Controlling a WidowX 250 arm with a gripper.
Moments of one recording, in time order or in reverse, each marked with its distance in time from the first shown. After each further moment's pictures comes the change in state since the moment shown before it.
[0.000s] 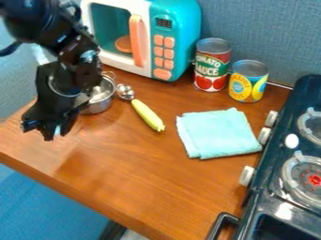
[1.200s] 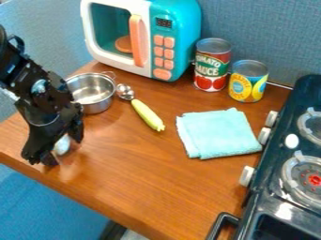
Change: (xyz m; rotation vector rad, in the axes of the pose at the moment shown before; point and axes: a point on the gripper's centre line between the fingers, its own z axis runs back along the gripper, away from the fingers) arm -0.021 0.001 -0.023 -0.344 0.181 0.208
